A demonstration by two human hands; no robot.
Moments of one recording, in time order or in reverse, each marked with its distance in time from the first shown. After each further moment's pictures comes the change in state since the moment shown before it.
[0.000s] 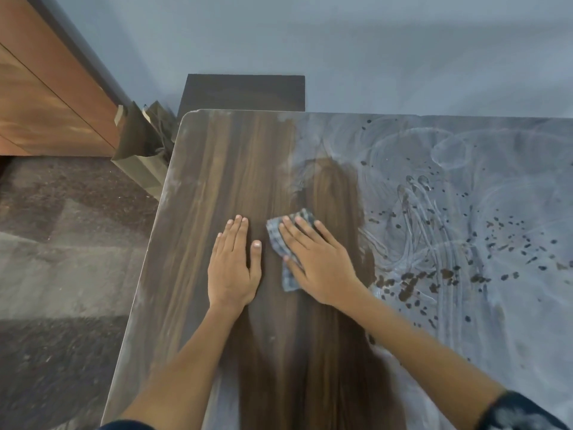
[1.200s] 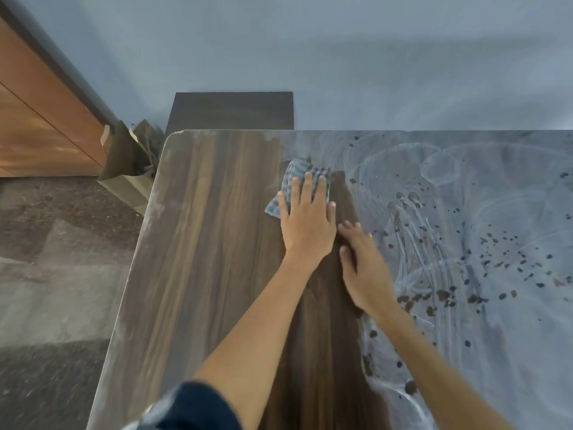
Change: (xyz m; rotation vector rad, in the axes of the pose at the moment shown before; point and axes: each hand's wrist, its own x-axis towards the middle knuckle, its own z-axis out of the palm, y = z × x) left_hand 0.097 0.135 0.035 0.084 -0.159 0.109; right_hand -0.016 0.063 -0.006 0.602 0.317 0.467
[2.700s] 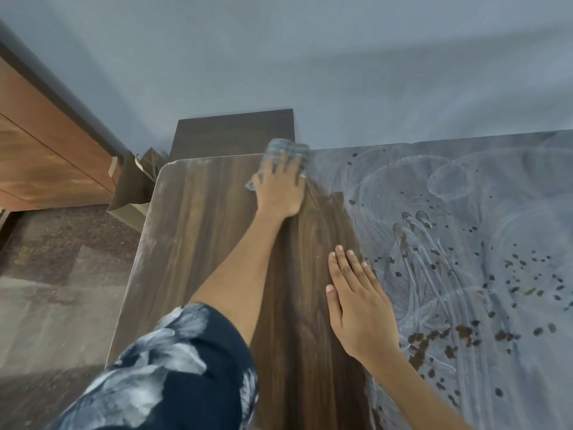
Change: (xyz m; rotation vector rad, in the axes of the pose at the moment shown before) left_hand 0.127 -0.036 -0.001 0.157 -0.061 0.045; right_hand -0.002 0.008 0.021 -0.457 0.021 -0.162
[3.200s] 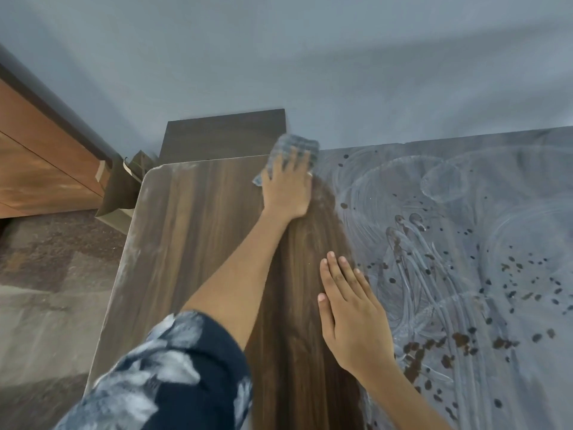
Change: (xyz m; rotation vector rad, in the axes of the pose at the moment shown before) left_hand 0.011 0.027 0.007 0.019 0.020 0.085; right_hand 0.000 0.001 0.000 0.019 -0.024 0.014
